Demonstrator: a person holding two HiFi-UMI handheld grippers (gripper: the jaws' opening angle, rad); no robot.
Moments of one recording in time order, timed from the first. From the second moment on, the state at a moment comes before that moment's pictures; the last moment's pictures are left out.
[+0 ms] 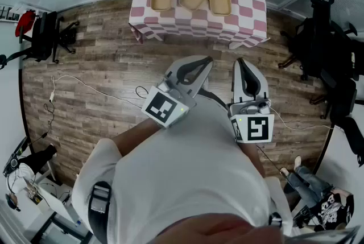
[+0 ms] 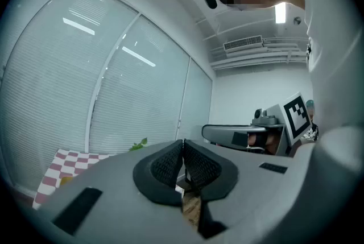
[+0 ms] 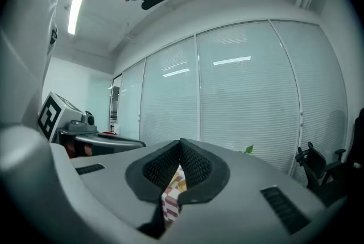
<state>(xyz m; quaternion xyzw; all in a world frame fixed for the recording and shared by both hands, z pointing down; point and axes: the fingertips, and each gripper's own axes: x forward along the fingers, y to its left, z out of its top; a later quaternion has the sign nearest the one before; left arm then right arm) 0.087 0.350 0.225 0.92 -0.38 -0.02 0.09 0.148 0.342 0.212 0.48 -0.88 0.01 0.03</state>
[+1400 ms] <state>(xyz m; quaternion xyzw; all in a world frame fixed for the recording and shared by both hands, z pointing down) 0.106 0.226 0.244 0.90 -0.43 -0.02 0.11 0.173 0.224 0.242 0.43 -0.90 0.06 0.03</state>
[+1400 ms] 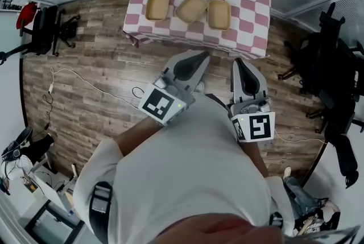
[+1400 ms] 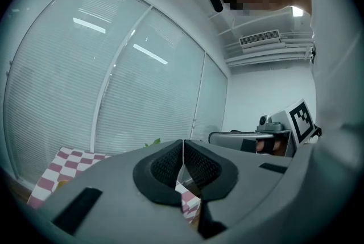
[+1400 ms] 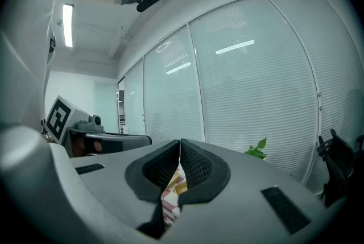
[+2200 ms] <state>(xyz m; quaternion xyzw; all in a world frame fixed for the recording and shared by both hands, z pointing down) 0.041 0.051 0.244 0.91 -0.39 -0.02 0.10 0.093 0.054 0.240 0.44 -0.89 0.04 0.05</state>
